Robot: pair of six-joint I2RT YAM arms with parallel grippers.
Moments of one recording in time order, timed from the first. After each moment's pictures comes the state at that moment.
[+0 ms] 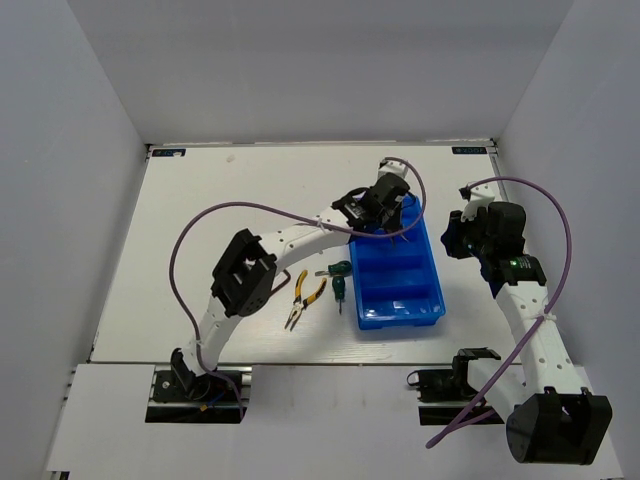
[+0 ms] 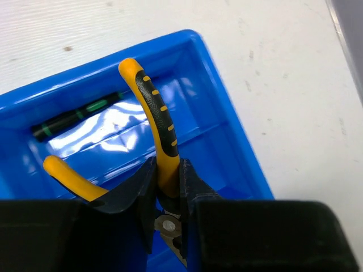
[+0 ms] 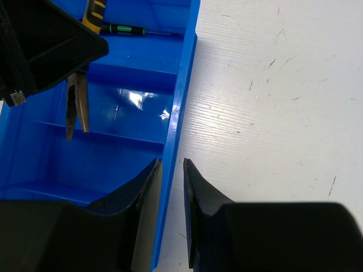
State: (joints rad) left arm -0.94 2.22 1.96 -0.34 -0.24 -0.52; right arm 0.03 0.93 0.79 -0.45 -0.25 -0.09
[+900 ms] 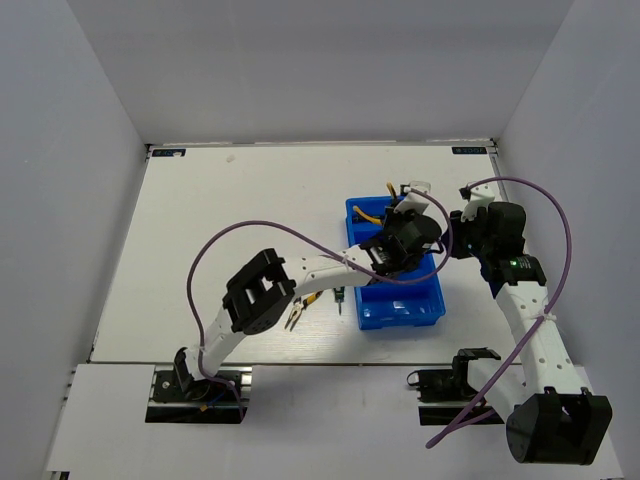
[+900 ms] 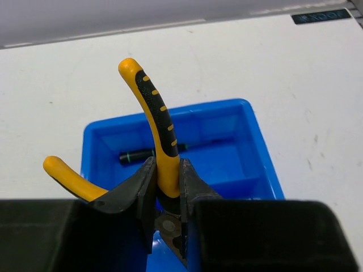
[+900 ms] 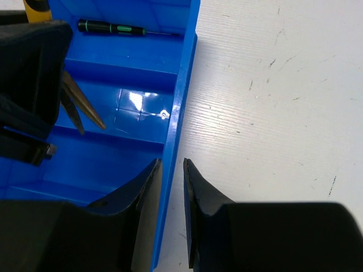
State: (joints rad) left arm -1.15 2.22 1.82 0.03 -1.03 -0.26; right arm 0.03 0.93 0.79 -0.45 -0.25 -0.09
